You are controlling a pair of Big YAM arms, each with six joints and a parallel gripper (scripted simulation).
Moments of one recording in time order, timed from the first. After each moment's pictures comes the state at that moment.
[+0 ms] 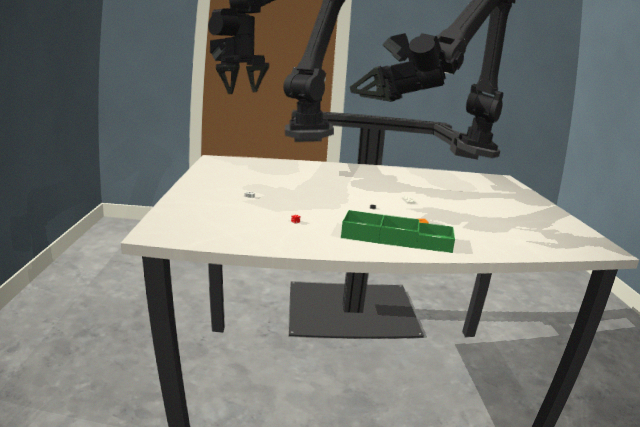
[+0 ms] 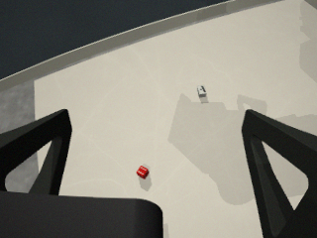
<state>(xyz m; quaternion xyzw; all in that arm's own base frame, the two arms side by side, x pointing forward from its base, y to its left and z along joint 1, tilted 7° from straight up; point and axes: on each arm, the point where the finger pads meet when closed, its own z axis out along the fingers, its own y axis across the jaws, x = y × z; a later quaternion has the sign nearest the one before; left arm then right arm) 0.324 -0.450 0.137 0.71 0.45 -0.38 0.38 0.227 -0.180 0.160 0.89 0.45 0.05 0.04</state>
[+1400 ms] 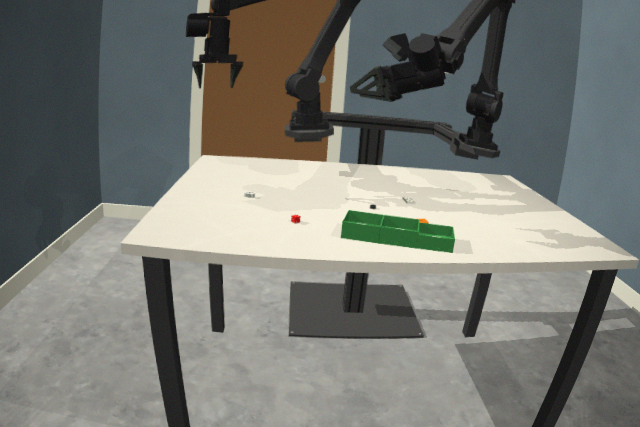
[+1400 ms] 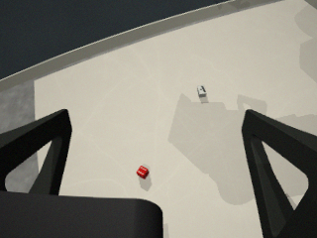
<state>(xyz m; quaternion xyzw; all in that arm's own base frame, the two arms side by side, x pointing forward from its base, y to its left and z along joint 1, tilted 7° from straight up) 0.324 -0.450 0.137 0.71 0.45 -0.38 0.38 0.100 -0.272 0.160 0.98 0.19 0.04 0.05</state>
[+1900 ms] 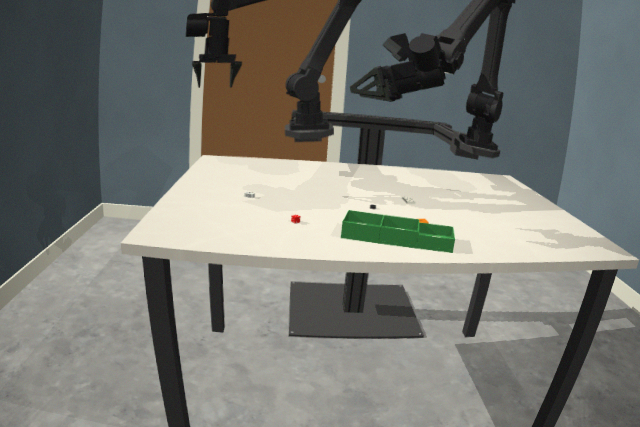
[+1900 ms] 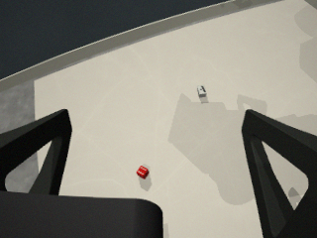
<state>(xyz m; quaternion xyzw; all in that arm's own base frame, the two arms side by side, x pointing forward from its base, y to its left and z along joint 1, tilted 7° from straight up) 0.324 -0.450 0.137 0.71 0.45 -0.38 0.38 0.086 -0.276 0.160 0.98 0.17 0.03 0.05</state>
